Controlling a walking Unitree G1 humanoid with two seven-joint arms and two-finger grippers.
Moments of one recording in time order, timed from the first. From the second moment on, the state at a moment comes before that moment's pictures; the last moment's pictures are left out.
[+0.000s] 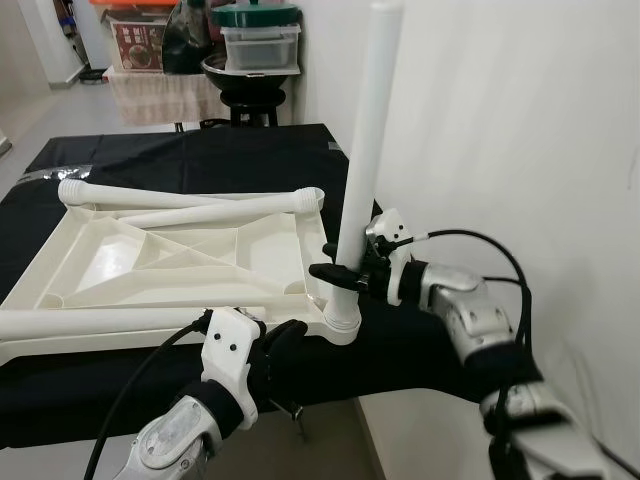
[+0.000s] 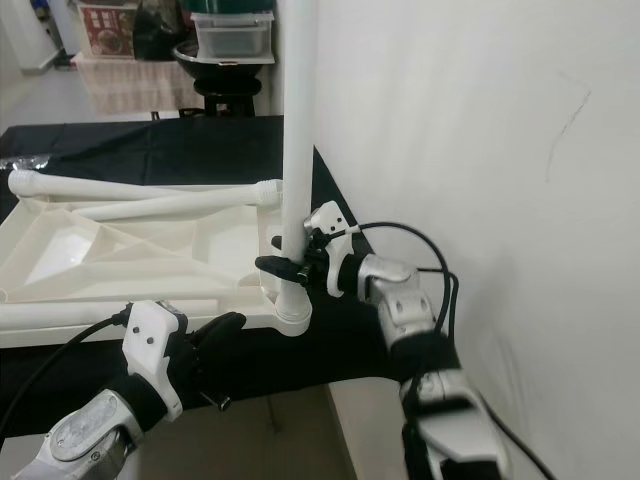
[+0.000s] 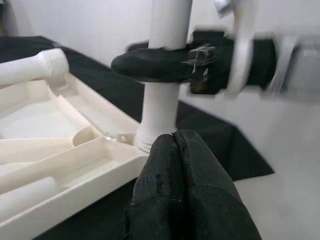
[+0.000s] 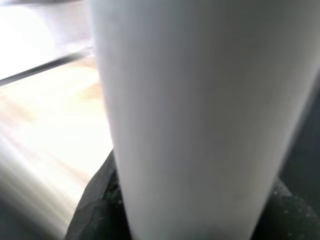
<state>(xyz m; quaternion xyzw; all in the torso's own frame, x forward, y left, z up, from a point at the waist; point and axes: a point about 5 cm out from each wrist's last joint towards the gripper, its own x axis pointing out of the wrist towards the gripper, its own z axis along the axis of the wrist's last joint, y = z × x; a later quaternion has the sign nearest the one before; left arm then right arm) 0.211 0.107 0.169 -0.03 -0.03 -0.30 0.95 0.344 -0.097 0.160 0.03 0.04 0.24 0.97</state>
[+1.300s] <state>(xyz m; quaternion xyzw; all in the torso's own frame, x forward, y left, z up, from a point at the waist) 0.218 0.112 0.170 -0.02 -0.04 -0.29 0.96 0.331 -0.136 0.160 0.01 0.02 0.31 0.95</state>
